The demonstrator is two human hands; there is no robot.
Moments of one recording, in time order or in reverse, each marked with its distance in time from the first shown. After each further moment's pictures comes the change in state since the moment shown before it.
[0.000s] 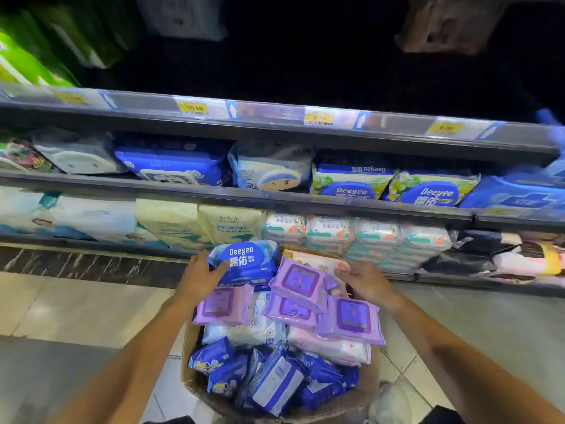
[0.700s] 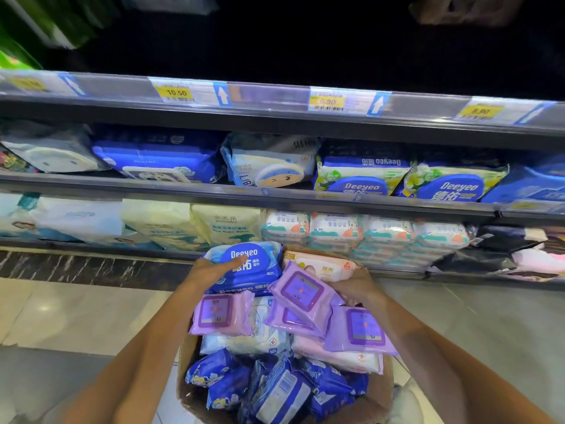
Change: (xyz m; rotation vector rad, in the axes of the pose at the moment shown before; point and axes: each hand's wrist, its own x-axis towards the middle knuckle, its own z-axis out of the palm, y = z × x) left_hand 0.024 0.034 0.008 -0.408 -0.118 -0.344; right_hand 0.045 -0.001 0.040 0.261 -0.018 0.362
